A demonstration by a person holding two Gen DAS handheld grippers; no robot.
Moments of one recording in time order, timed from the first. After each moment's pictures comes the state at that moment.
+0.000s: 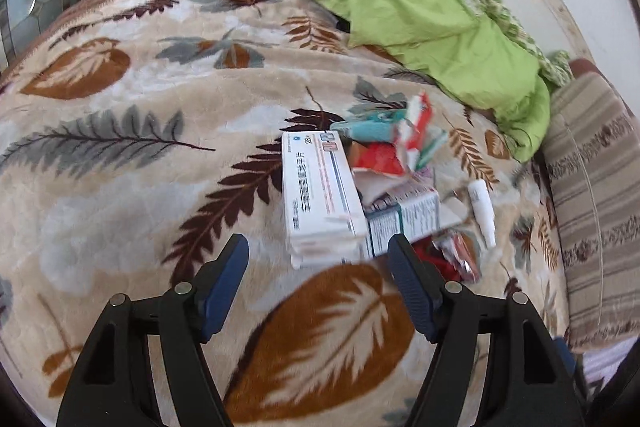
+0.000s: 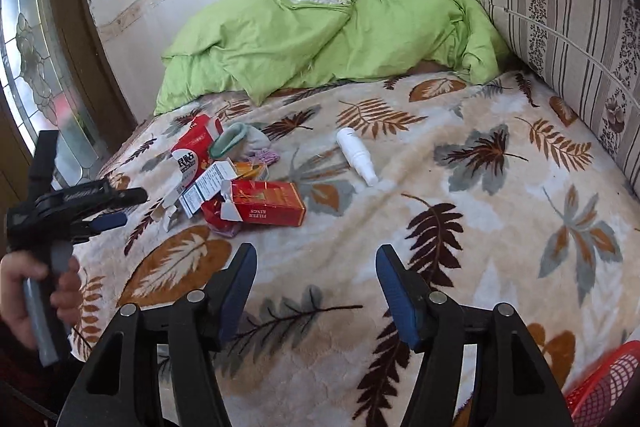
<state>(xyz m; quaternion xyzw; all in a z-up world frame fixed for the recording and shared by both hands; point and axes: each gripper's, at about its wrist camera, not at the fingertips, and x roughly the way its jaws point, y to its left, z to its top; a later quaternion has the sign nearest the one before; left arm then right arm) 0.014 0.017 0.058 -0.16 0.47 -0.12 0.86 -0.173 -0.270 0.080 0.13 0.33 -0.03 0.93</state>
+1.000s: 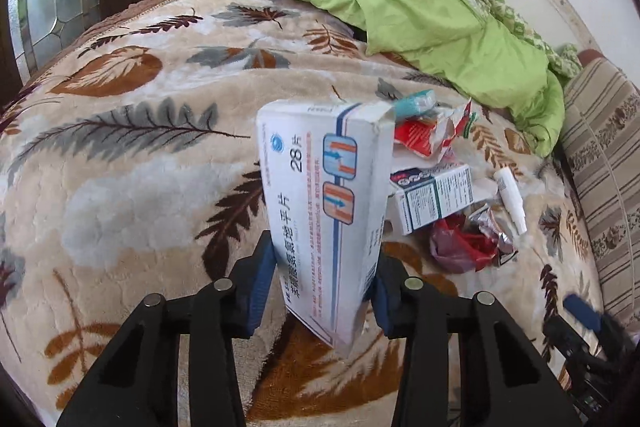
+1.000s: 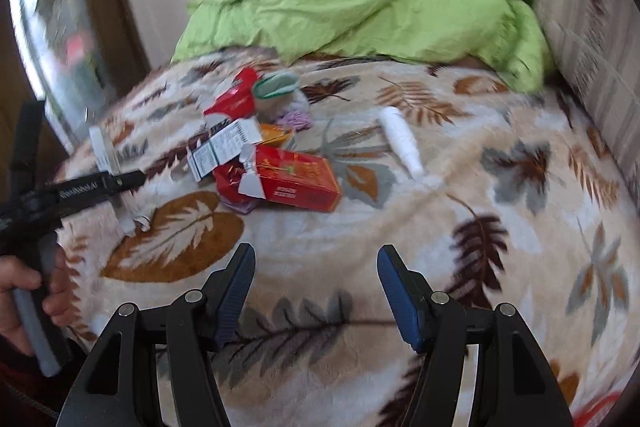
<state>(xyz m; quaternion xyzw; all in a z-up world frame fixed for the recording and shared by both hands) -0.027 0.024 0.042 -0.11 0.43 -0.09 0.89 -0.111 -0.213 0.059 -0.02 0.39 0.03 0.92</state>
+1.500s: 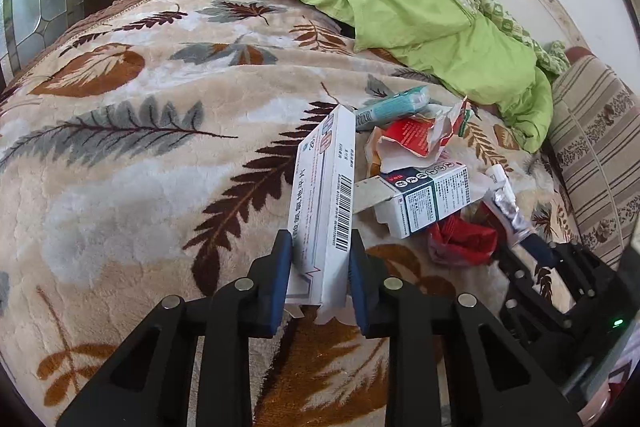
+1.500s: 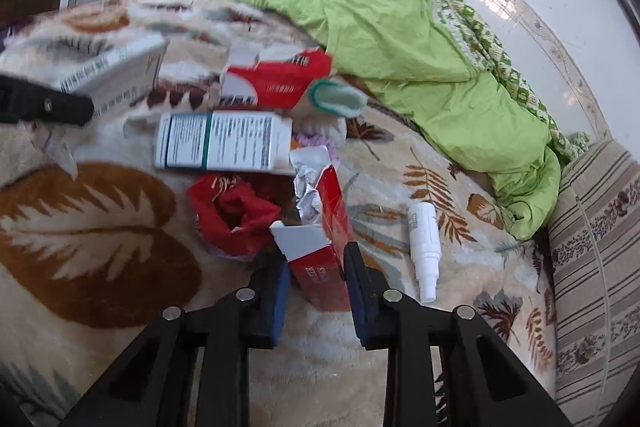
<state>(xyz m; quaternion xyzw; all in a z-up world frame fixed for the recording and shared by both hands) -0.020 0.027 0.037 -0.11 0.43 -0.12 0.89 -0.055 -0.164 0.032 -0.23 0.32 0.01 0.92</state>
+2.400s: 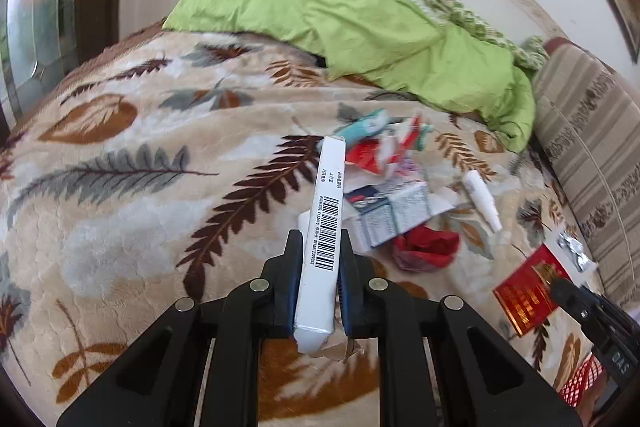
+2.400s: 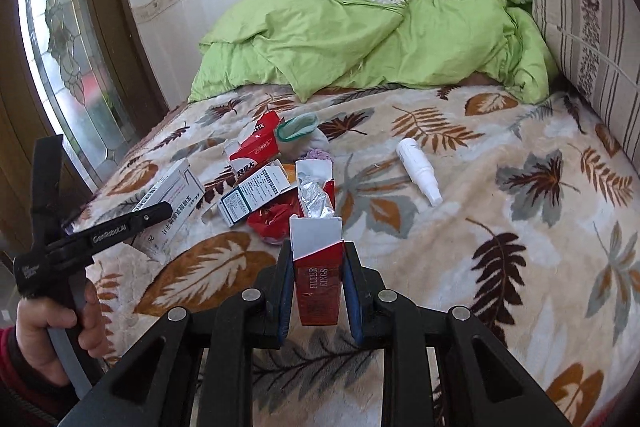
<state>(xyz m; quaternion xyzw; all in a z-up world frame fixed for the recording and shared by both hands) -0.049 0.004 0.070 -0.07 0.37 -0.14 0.92 -0.140 -0.232 0.080 0.11 0.32 0.04 0.94</state>
